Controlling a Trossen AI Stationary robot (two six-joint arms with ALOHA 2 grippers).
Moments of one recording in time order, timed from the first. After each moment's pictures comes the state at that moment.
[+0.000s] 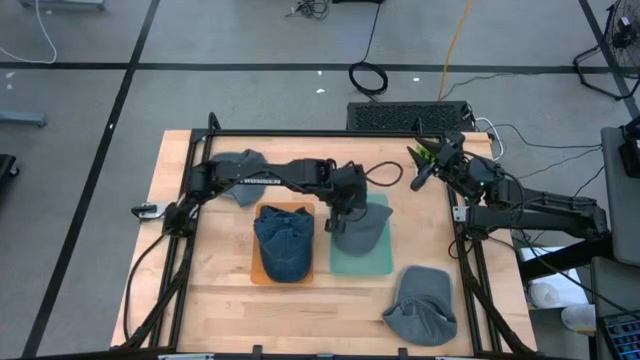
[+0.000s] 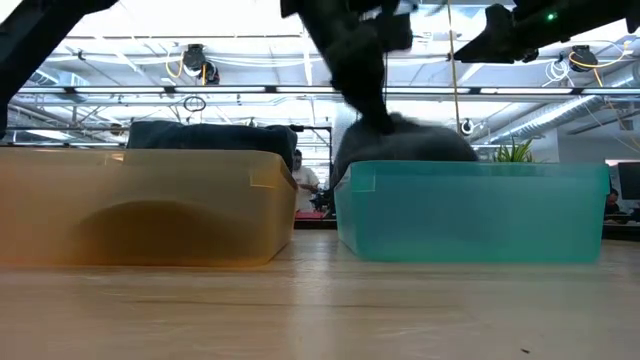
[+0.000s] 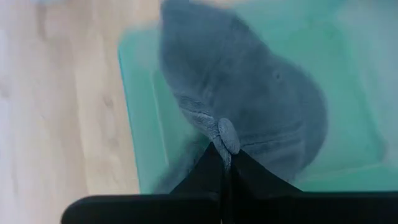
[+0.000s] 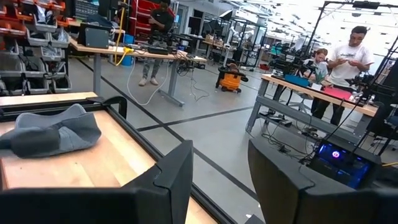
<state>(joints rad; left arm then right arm) 0.08 2.13 1.96 -0.86 0.05 0.30 -0.23 0.55 0.51 0.03 0.55 -0.17</state>
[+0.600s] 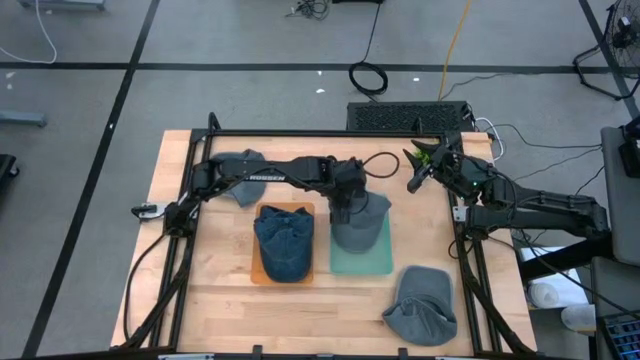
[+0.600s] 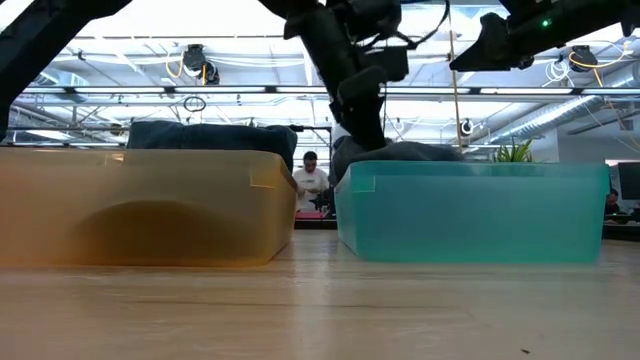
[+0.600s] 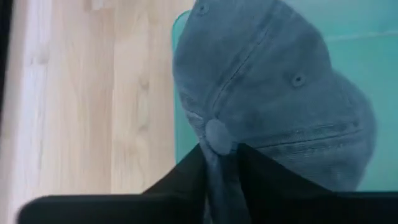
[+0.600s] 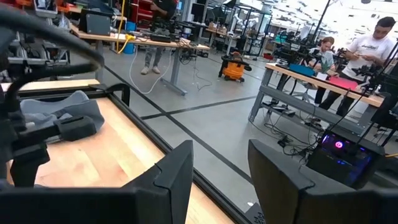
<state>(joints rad) 0.12 2.16 1.92 -0.78 -0.04 0.20 -0.23 0.59 0.51 0.00 0.55 -0.14</state>
